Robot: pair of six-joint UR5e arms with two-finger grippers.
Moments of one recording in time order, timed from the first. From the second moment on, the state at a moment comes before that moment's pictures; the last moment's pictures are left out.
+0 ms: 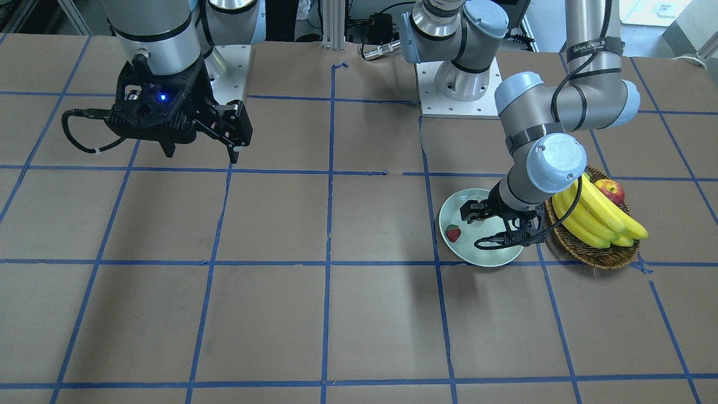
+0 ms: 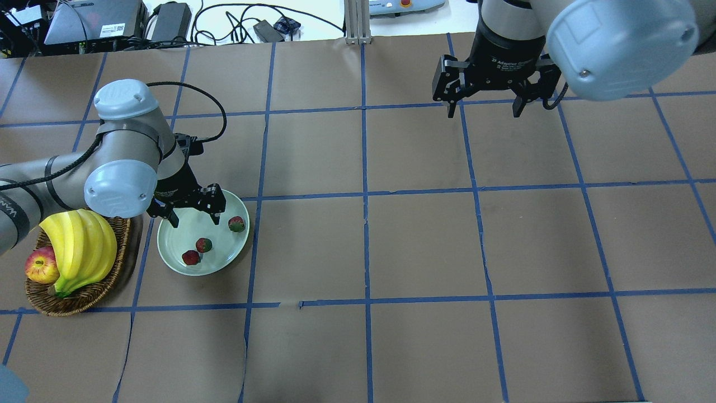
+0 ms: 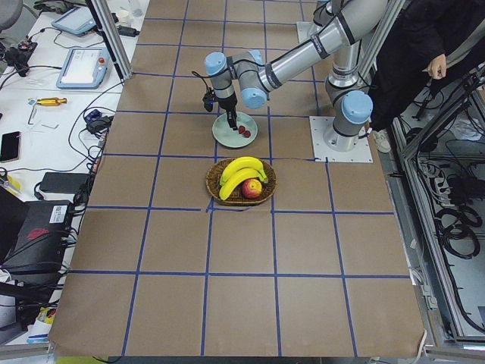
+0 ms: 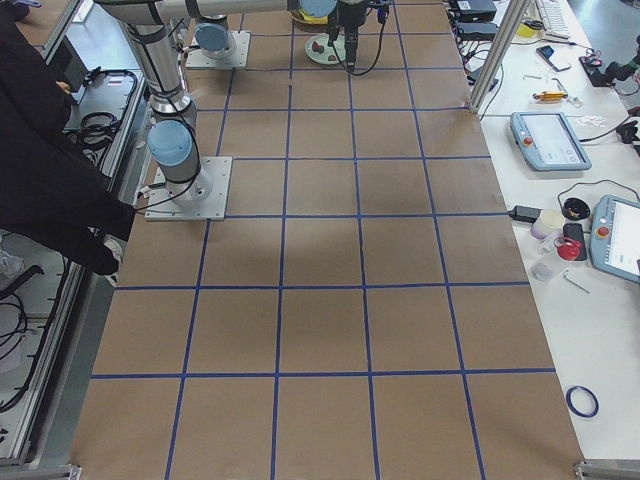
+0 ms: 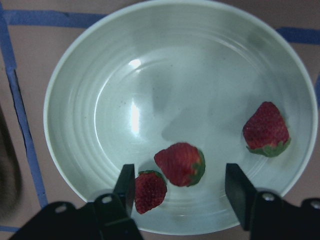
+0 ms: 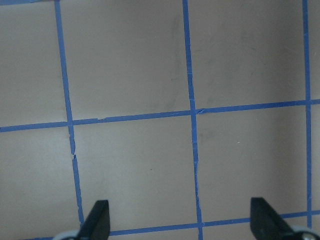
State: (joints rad) left arm -1.41 -1.80 -1.96 -1.13 1.66 0.08; right arm 1.71 -1.50 1.50 -1.63 -1.62 0.21
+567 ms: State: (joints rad) left arm -1.50 -1.67 -1.72 -1.35 1.65 0.05; right arm 1.71 -1.50 1.50 -1.63 -1.61 0.21
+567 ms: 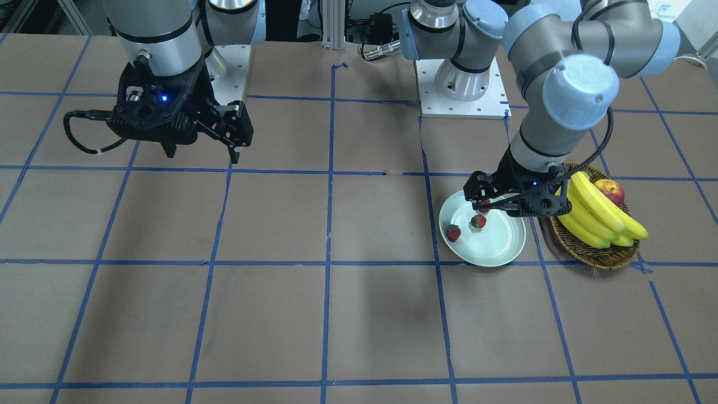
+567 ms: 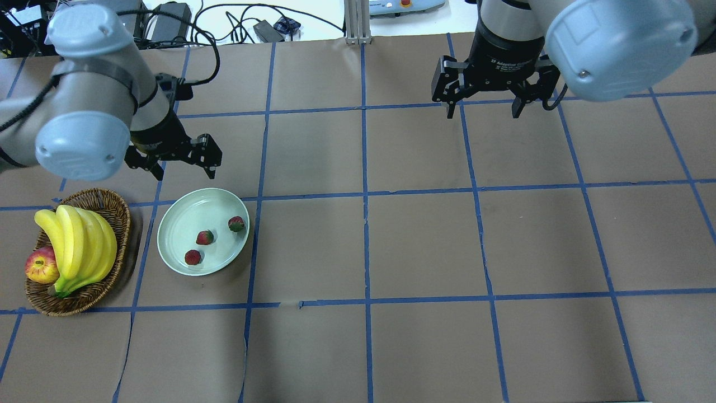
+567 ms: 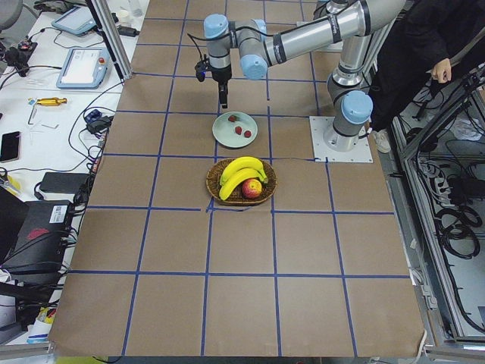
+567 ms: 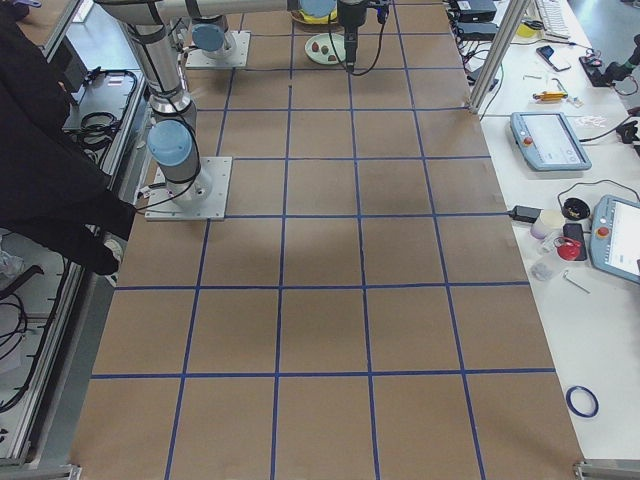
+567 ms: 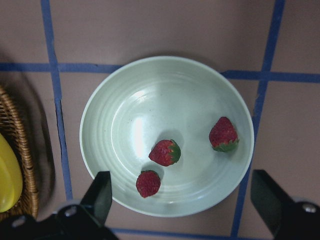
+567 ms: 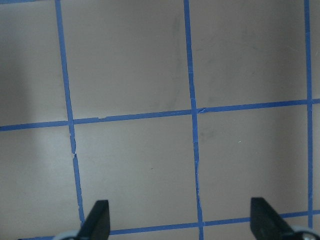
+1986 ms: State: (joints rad) left arm -1.72 -1.66 -1.50 -1.39 1.59 -0.15; right arm 1.71 -1.50 1.50 -1.63 -1.60 0.21
